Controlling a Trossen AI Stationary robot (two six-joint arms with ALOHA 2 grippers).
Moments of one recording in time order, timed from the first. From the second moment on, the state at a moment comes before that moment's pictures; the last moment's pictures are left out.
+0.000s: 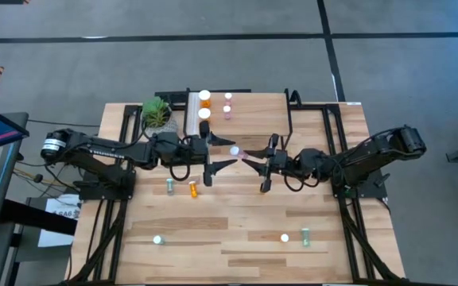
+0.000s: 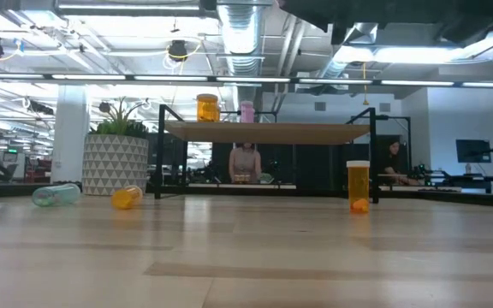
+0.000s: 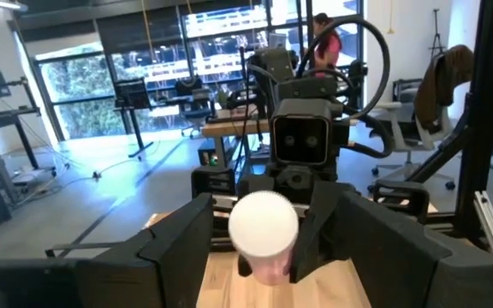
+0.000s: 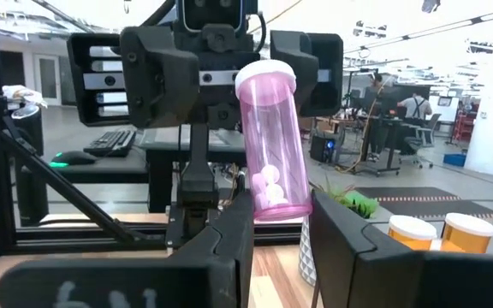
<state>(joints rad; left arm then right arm) -0.03 1.34 0.96 0.44 -0.12 0.13 0.13 1.35 0.61 0.97 0.34 -0.14</state>
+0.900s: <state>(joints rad) -0.03 1.39 0.96 0.54 -0.14 0.13 0.13 1.35 0.61 0.98 0.31 -0.14</state>
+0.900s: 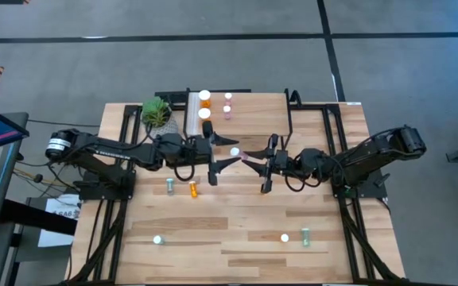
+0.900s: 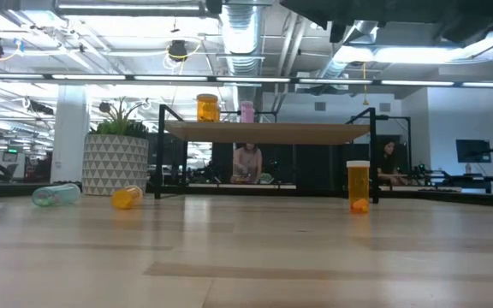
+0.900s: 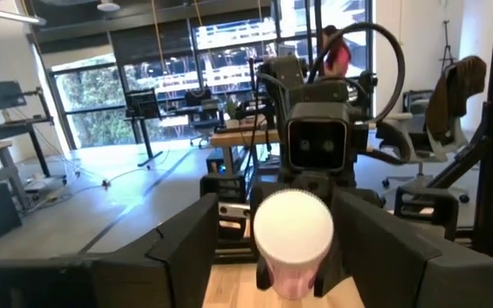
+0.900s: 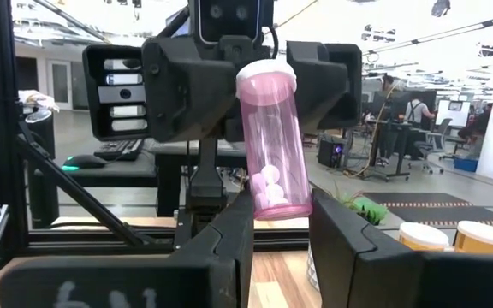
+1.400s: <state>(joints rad) -0.03 1.39 0.96 0.54 -0.11 0.13 0.13 1.35 0.61 0.98 0.31 -0.14</state>
